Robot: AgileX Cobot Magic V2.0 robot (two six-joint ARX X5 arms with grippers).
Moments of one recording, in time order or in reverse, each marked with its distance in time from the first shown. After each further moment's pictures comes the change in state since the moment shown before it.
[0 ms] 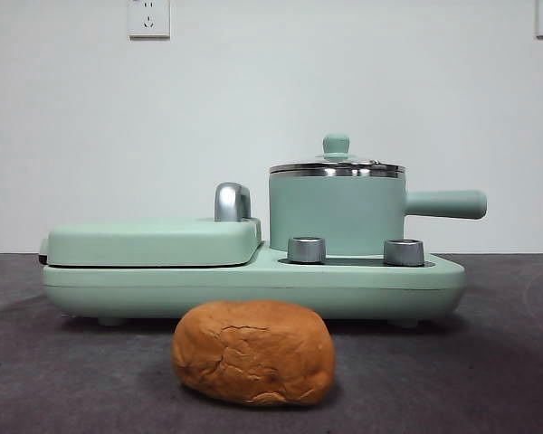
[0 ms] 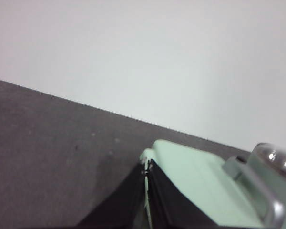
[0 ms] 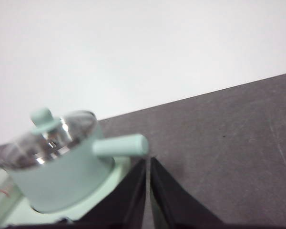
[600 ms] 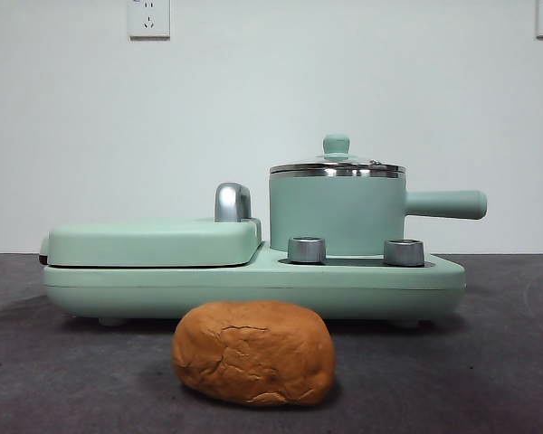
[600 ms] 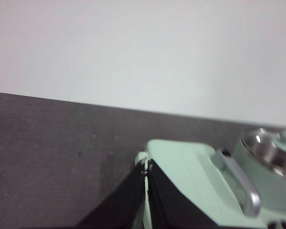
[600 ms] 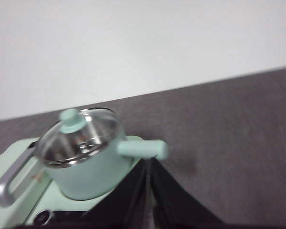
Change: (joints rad) left arm 0.000 0.272 0.460 -0.348 0.063 0.169; right arm 0.000 0.272 0.393 -0.273 -0.100 -0.090
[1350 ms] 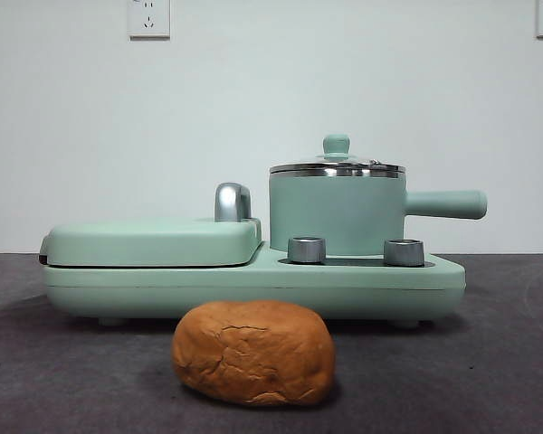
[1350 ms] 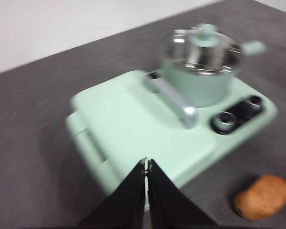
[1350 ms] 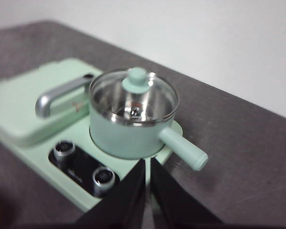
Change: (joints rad) left arm -0.043 0.389 0.348 -0.352 0.339 0.487; right arm 0.008 0.248 0.175 -0.117 -0.291 -0.567
